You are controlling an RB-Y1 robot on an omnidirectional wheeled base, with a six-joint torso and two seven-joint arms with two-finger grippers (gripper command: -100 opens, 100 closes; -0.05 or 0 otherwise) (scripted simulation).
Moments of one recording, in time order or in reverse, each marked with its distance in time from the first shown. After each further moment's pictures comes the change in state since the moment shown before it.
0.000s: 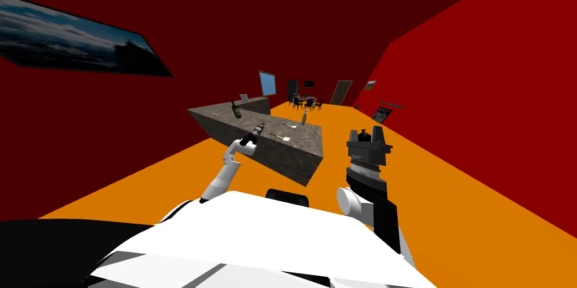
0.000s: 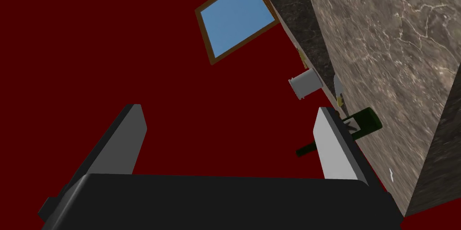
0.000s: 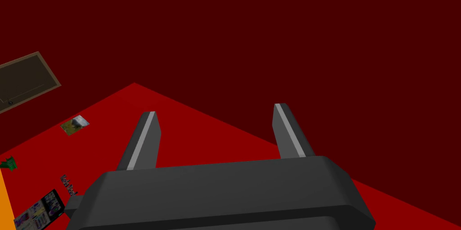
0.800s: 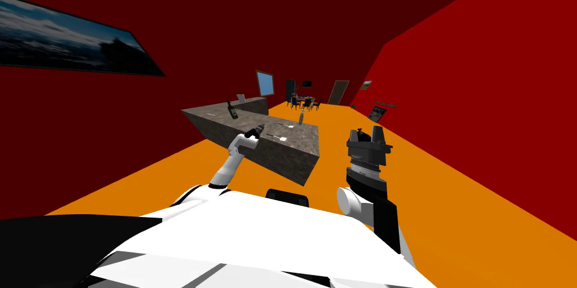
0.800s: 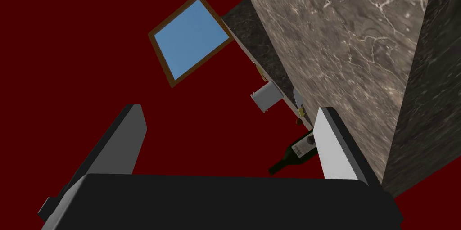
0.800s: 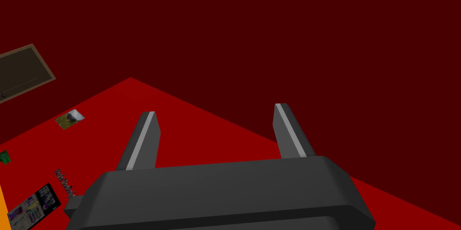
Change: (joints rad) left arm -0.143 0.028 0.009 0.144 0.021 0.209 -0.015; right arm 0.000 0.000 0.000 0.000 0.000 0.000 0.000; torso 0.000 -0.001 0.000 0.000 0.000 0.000
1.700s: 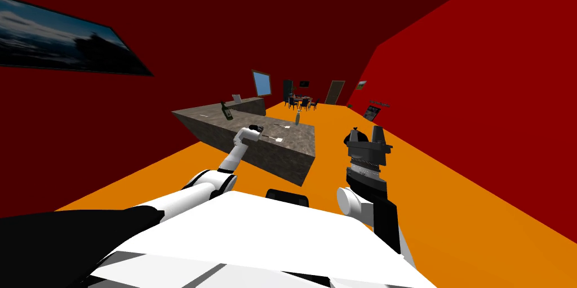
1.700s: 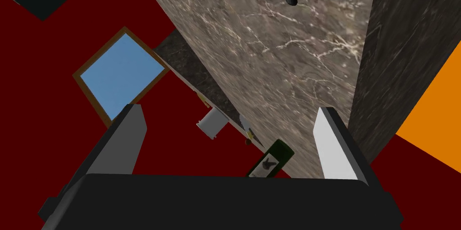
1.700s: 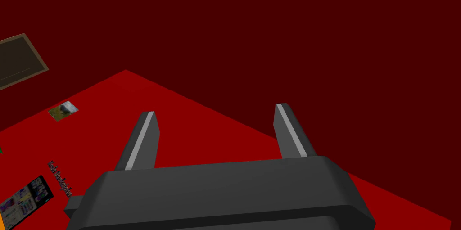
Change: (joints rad) left arm -0.187 0.026 0.023 0.231 0.034 0.262 -0.014; right arm 0.000 0.000 0.000 0.000 0.000 0.000 0.000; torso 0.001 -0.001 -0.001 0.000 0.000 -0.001
